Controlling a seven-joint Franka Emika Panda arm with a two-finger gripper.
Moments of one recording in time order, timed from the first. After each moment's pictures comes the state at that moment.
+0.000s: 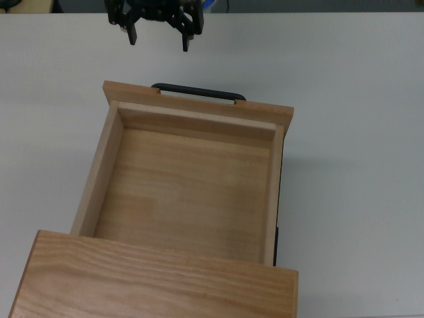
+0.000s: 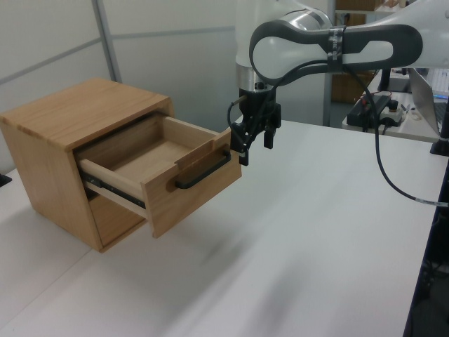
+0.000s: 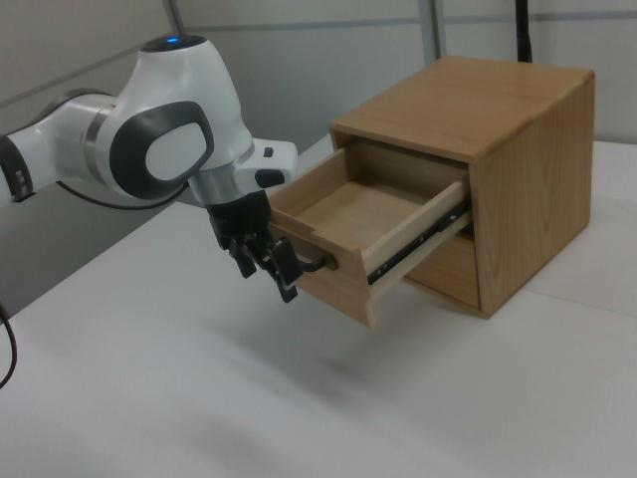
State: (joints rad) arm -0.04 -0.02 0.05 -1.71 0.00 1.76 0.11
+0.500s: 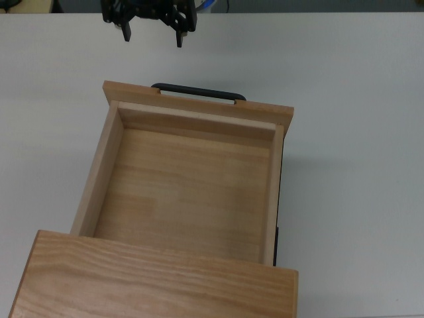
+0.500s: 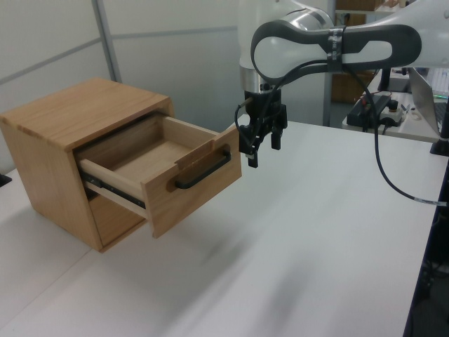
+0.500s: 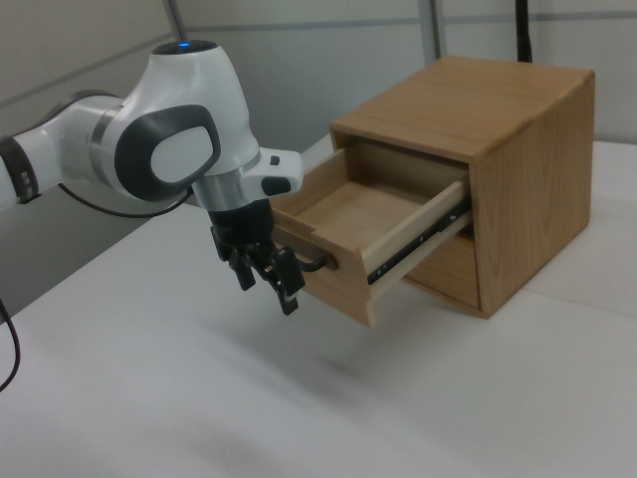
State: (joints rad) arm -0.05 -0.02 0.05 -1.71 0.00 1.70 0.08
